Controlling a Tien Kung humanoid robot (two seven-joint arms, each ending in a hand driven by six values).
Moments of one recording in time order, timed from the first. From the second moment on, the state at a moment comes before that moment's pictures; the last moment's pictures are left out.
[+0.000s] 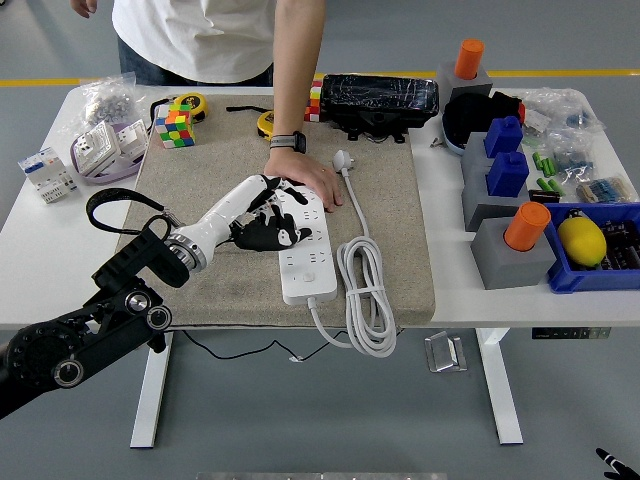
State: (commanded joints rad) left arm -0.59 0.32 -0.61 -1.29 1.38 0.33 0.08; right arm 0.01 -0.30 1.02 0.45 -0.75 -0.05 -0.06
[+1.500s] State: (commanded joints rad) left arm -0.73 0.24 -0.36 -0.95 1.36 0.43 0.03; right arm 0.01 -0.30 1.02 0.46 -0.75 -0.05 -0.06
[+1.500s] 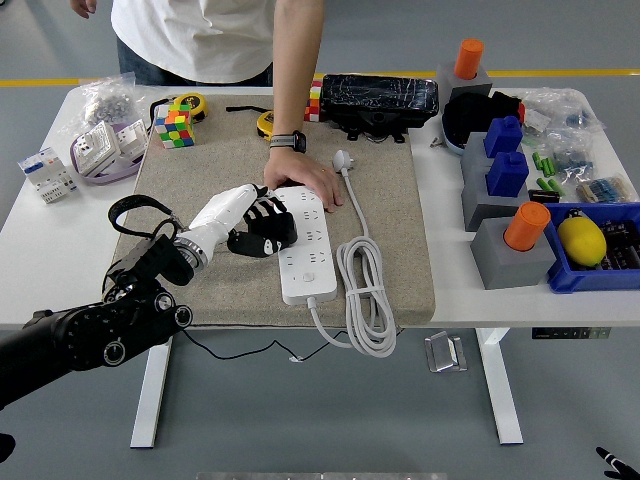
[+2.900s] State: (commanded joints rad) left arm -0.65 0.31 -0.48 -0.75 1.23 0.49 -0.11; right arm 0.02 -0.30 1.02 0.46 -0.75 -0.05 -0.06
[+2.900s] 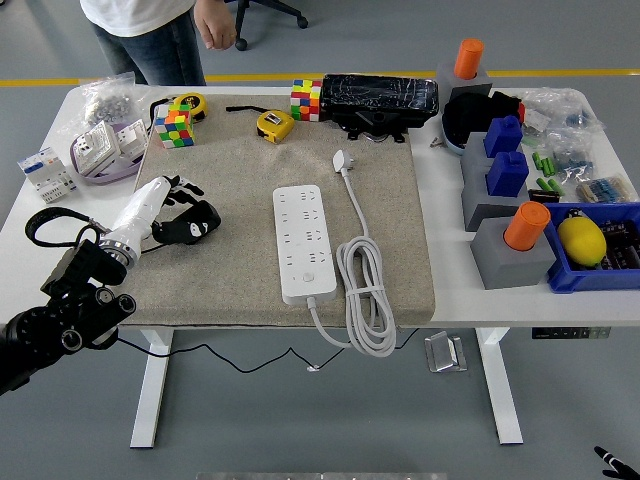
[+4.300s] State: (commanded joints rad) left arm -0.26 0.36 -1.25 -1.14 1.16 0.48 -0.16; right arm 0.03 -0.28 1.01 0.42 -0.75 -0.05 -0.06
